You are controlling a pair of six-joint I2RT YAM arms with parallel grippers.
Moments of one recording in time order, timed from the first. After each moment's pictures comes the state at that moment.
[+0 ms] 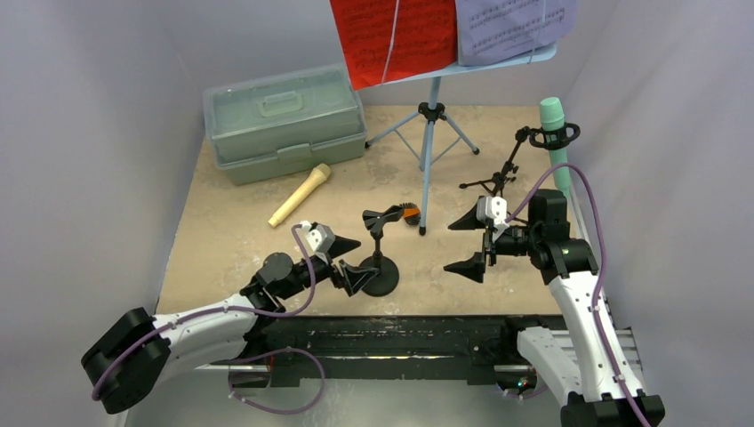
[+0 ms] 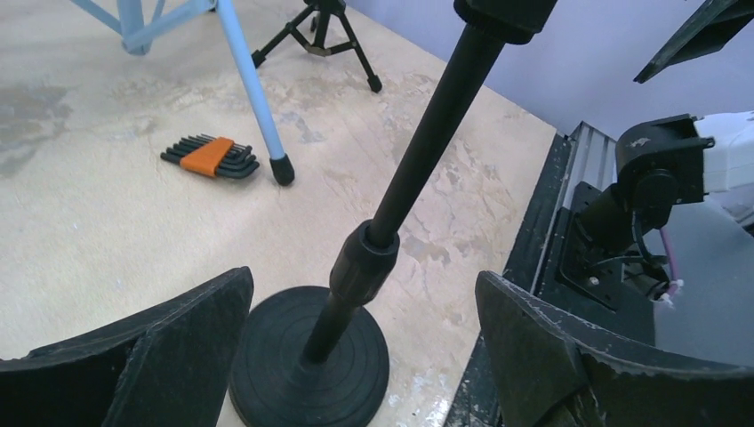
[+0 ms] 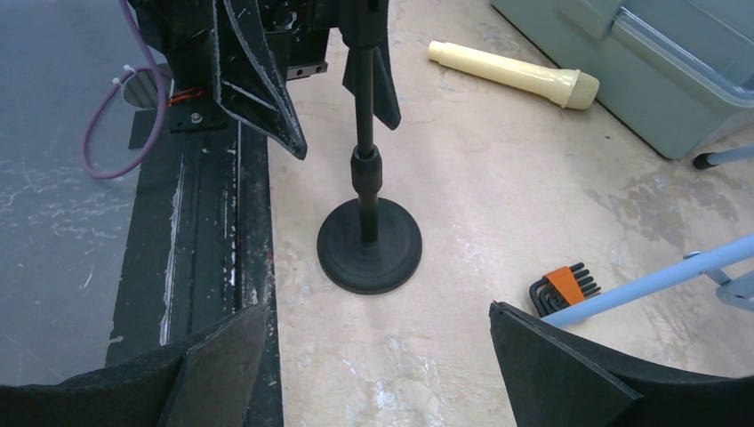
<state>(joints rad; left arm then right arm) -0.81 0.91 0.13 0.78 0.22 -0.33 0.09 0.80 0.83 -0.78 -1.17 -0.73</state>
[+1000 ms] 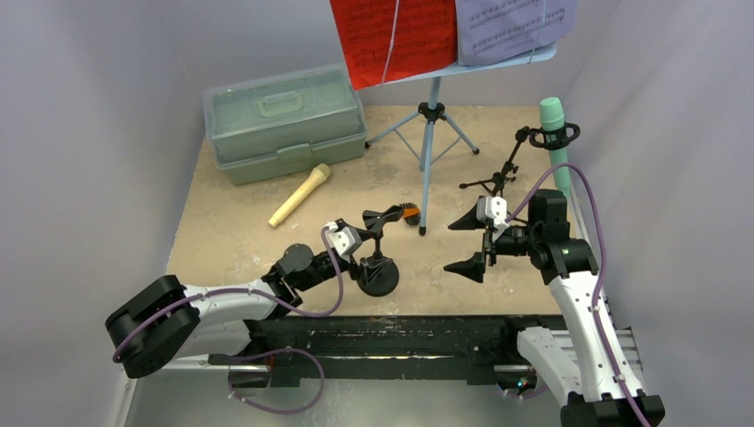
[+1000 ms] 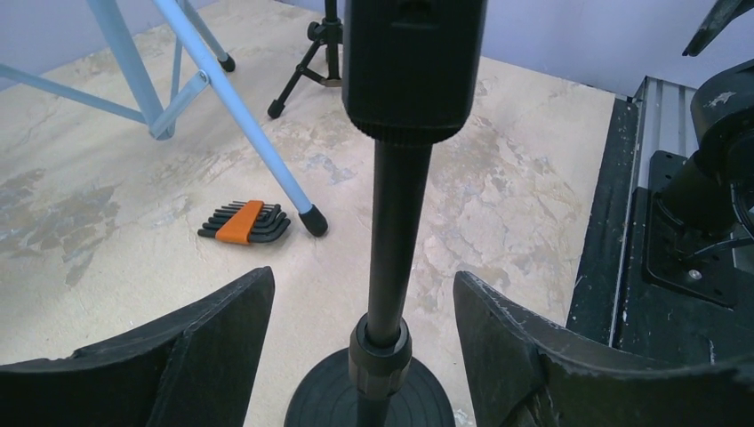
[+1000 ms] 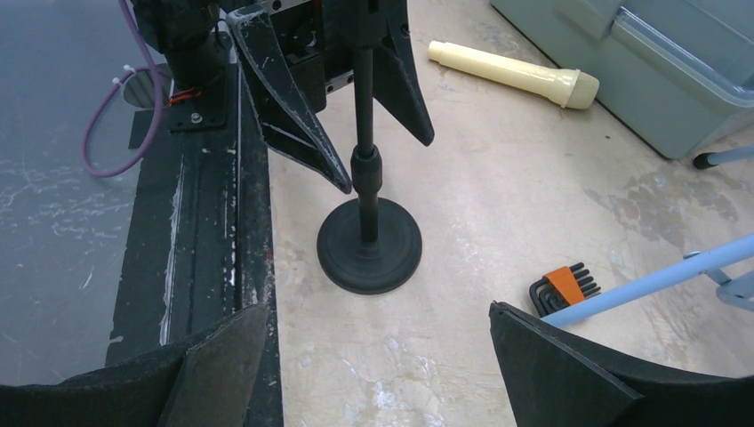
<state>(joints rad) -0.89 1.17 0.25 0.95 0.17 -0.05 0.09 0.80 0.83 -0.78 -1.17 -0.73</state>
